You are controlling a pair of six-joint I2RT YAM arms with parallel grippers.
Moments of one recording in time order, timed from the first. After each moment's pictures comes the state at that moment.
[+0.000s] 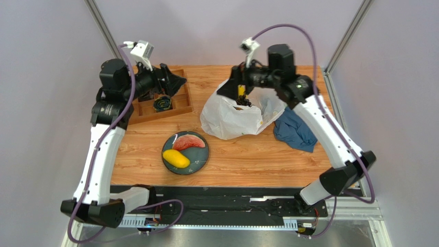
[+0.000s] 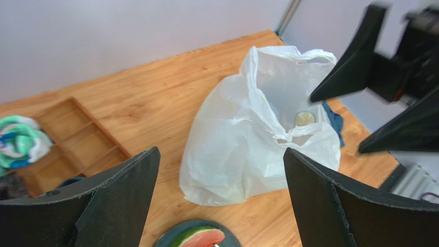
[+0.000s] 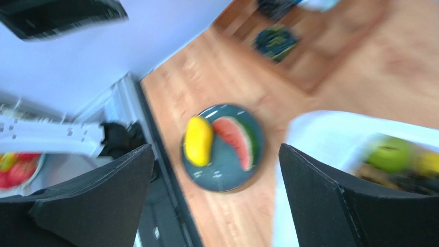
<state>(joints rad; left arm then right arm) -0.13 1.12 1.47 -0.49 0.53 -0.16 0.61 1.58 1.80 -0.58 -0.61 0.19</state>
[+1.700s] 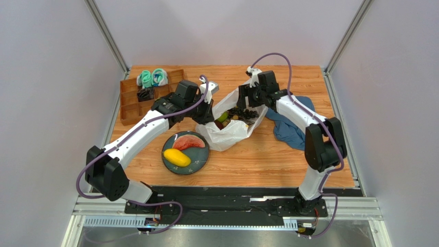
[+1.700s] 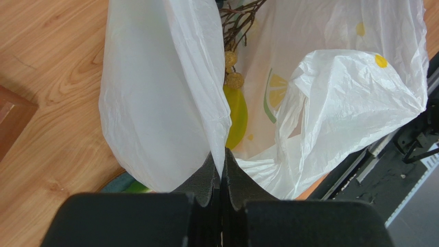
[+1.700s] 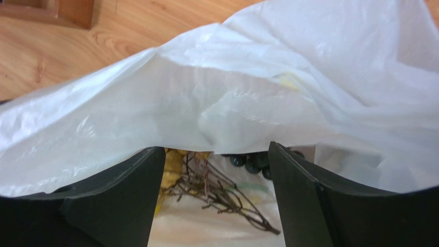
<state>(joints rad) -0.57 1.43 1.26 -0.55 0.32 -0.06 0.36 1.77 1.34 -0.28 -0.25 0.12</state>
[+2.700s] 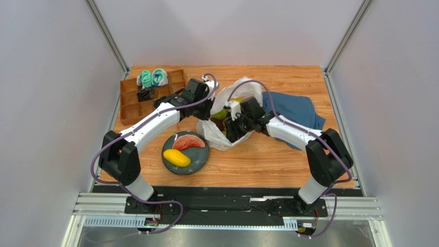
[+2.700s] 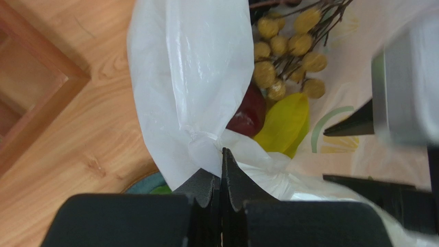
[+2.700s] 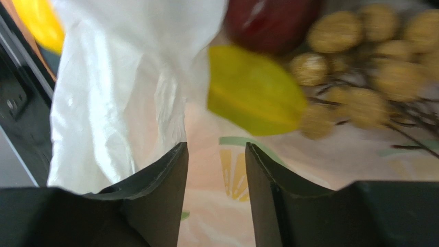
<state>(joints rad) -0.58 1.61 1.35 -0.57 0.06 -0.09 0.60 1.64 1.09 -0.32 -0.46 0.05</state>
